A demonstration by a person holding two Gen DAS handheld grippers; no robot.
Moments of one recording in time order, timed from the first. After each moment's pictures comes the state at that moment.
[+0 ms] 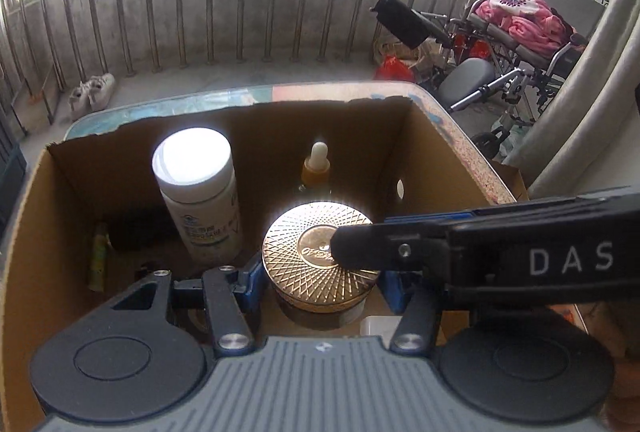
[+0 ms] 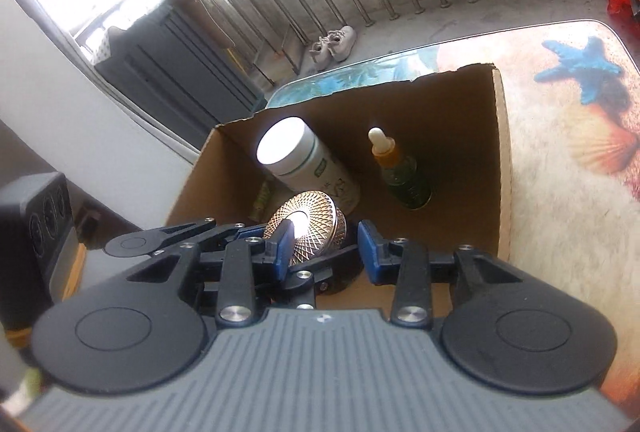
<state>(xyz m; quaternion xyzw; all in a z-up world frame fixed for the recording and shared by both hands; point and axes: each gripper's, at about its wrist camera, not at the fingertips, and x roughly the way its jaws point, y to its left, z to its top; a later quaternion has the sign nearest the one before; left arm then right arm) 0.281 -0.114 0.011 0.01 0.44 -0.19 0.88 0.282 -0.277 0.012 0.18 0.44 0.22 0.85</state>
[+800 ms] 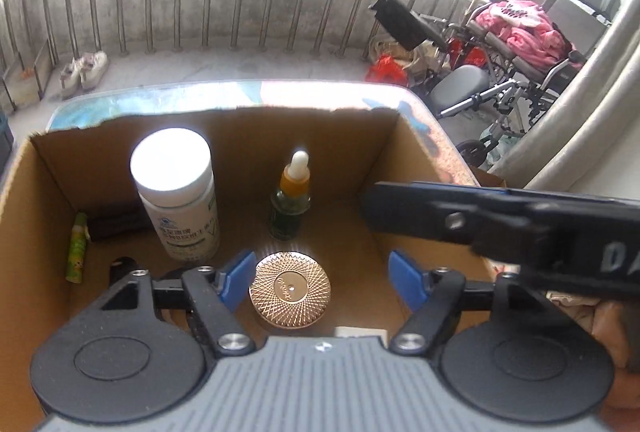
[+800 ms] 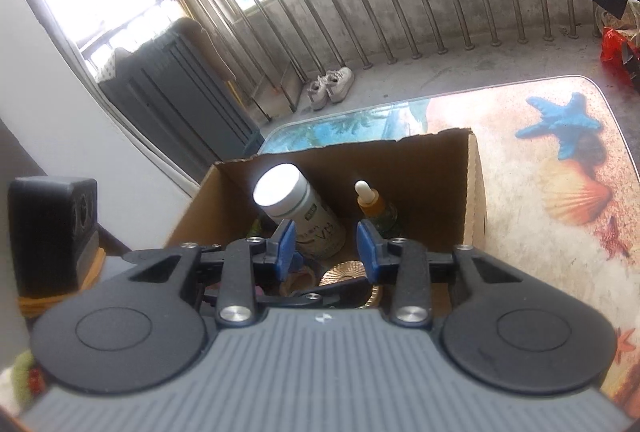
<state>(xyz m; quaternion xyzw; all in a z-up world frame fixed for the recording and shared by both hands) 0.280 -0.112 0.027 -0.02 0.44 -0.20 0.88 0.242 -0.305 0.046 0.20 0.35 0.22 0.89</state>
